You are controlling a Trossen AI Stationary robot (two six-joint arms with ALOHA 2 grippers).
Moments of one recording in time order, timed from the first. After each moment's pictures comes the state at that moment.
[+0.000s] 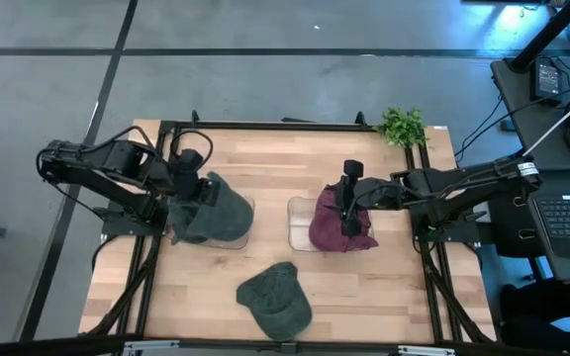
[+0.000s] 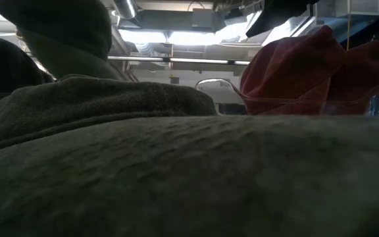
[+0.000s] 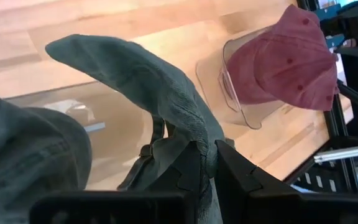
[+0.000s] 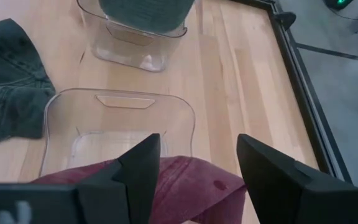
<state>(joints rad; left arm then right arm) -0.21 1.11 1.40 -1.26 -0.26 -1.42 0.16 1.22 1.07 -0.56 0.37 -0.08</state>
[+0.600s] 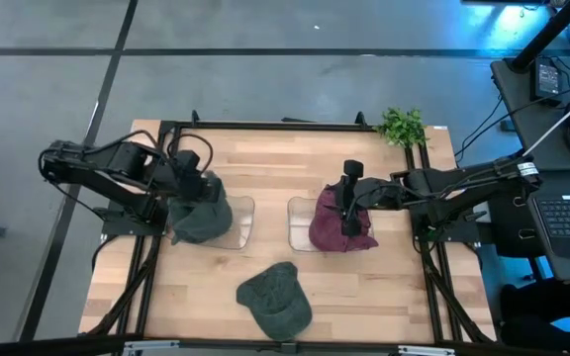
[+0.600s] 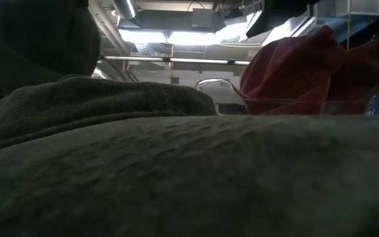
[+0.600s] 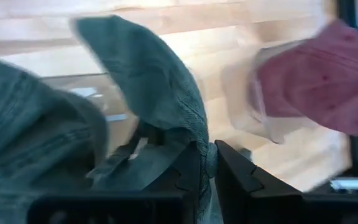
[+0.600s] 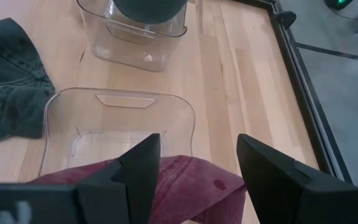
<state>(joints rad) -0.21 1.13 1.40 -1.34 -0.29 -1.56 0.16 1.22 1.07 -0.56 0.37 -0.08</state>
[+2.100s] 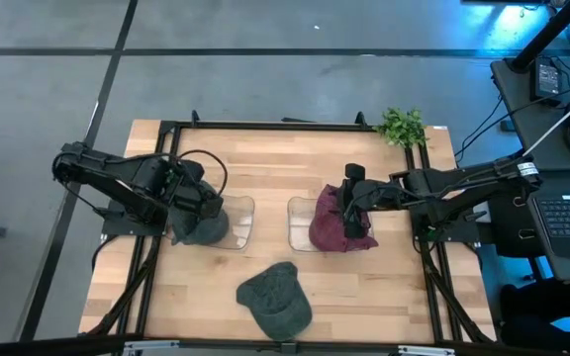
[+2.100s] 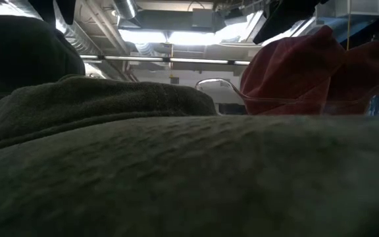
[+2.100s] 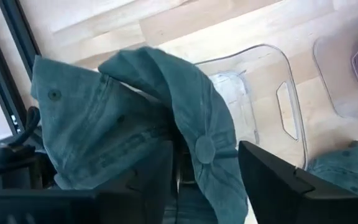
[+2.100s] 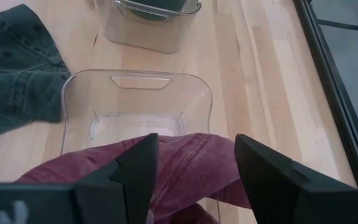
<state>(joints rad) -0.27 1.26 1.40 -1.57 -0.31 -1.51 0.16 1.22 1.07 -0.63 0.31 0.00</state>
